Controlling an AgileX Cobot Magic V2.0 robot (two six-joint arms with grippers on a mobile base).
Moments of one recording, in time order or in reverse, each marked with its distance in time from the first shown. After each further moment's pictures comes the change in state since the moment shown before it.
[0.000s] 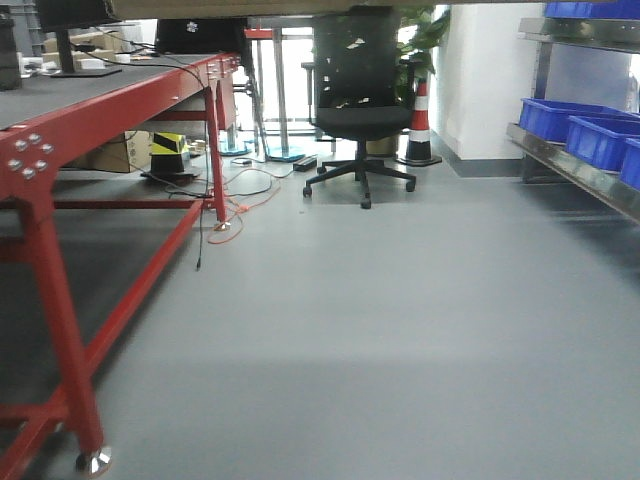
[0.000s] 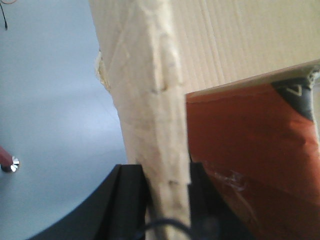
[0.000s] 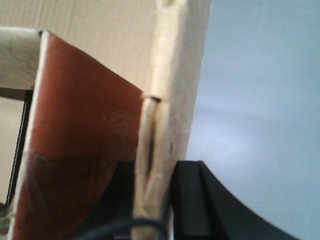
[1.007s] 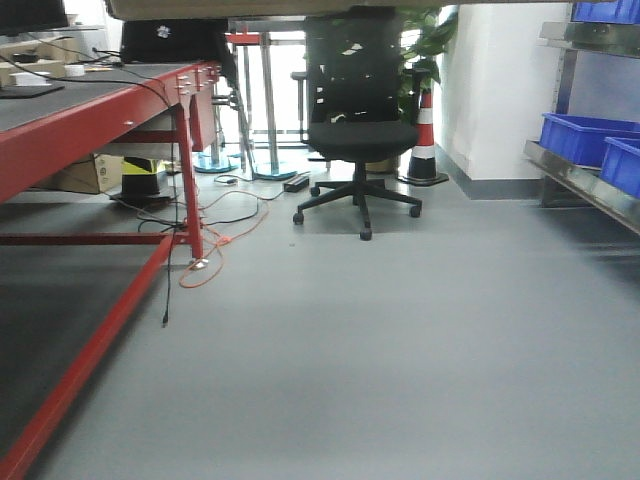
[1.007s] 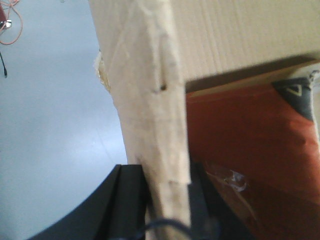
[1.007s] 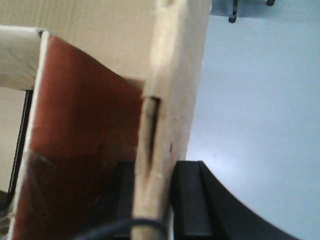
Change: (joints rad) left arm 0.000 0.000 0.000 0.000 0.000 0.000; right arm 0.000 0.000 0.000 0.000 0.000 0.000
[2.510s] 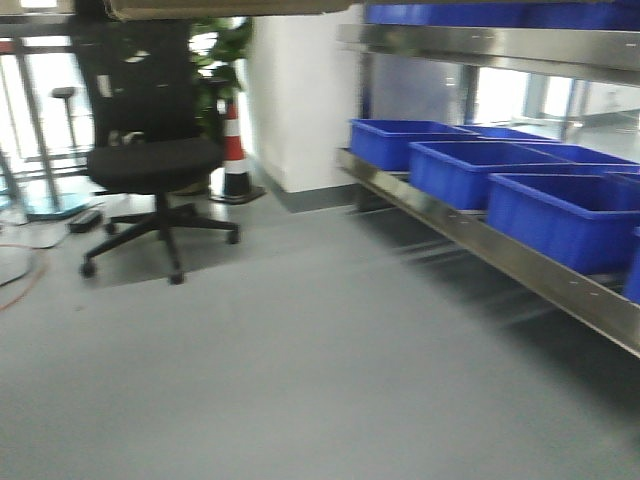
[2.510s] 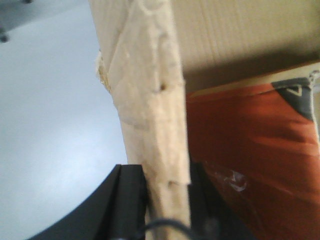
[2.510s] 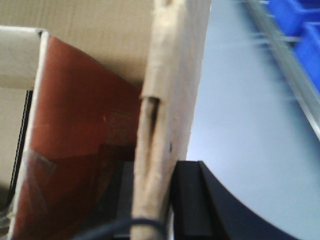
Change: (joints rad) left arm 0.000 0.000 0.000 0.000 0.000 0.000; right arm 0.000 0.000 0.000 0.004 -0.006 0.000
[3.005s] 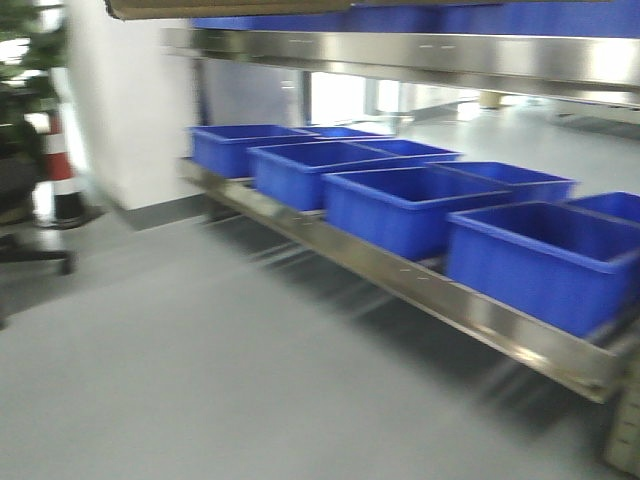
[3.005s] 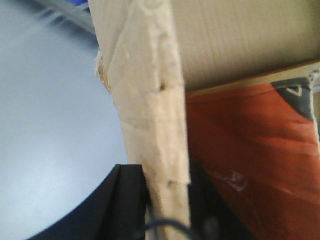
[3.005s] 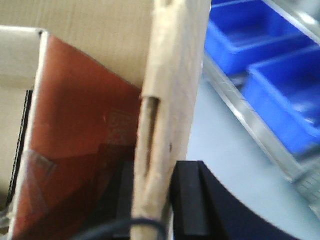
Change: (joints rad) left arm 0.000 0.000 0.000 0.000 0.000 0.000; right arm 0.000 0.000 0.000 0.000 0.000 0.000
